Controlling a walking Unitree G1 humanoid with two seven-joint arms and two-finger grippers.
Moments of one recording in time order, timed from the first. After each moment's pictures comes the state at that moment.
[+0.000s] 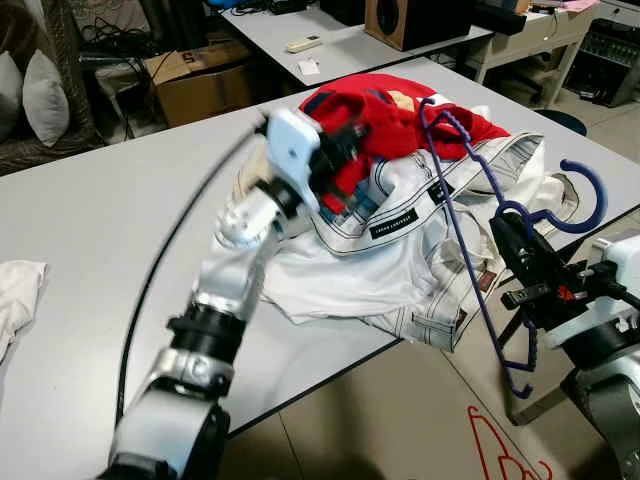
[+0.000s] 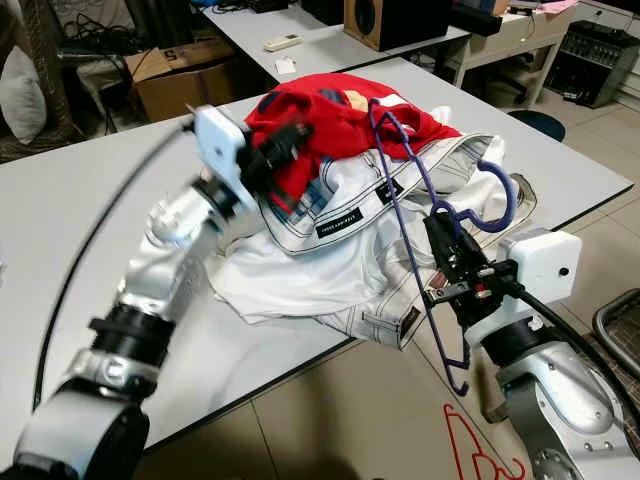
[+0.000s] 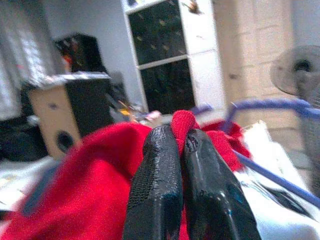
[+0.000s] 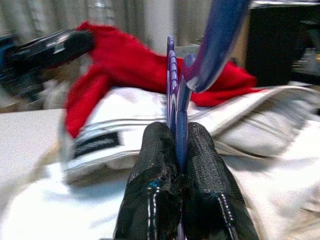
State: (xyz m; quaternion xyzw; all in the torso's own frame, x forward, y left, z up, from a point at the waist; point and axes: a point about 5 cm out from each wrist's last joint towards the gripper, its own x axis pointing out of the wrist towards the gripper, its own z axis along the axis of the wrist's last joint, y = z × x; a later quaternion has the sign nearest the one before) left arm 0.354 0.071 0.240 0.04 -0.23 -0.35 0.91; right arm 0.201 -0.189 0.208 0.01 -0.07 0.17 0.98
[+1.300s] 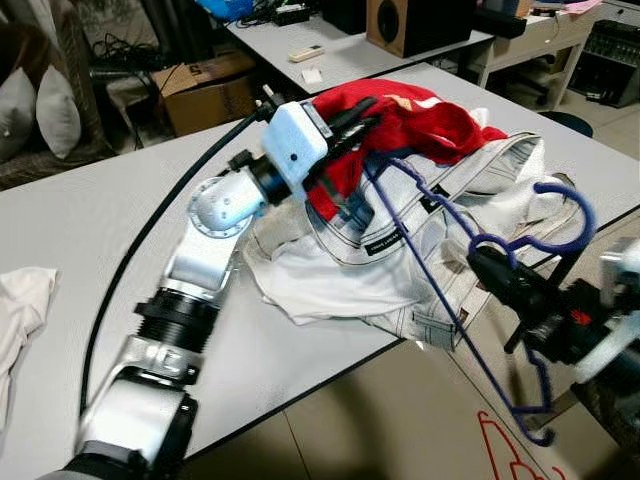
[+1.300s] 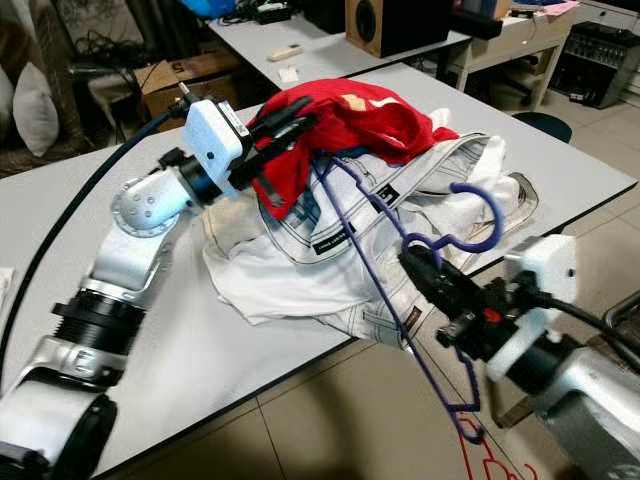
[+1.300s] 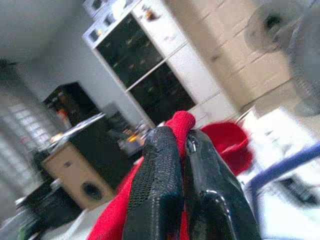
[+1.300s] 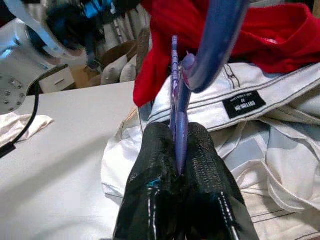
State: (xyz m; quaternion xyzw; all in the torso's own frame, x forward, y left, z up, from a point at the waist) left arm 0.344 0.086 0.255 0.23 -0.29 -0.37 0.85; right arm 0.178 -0.202 0.219 0.04 0.03 0.31 0.95
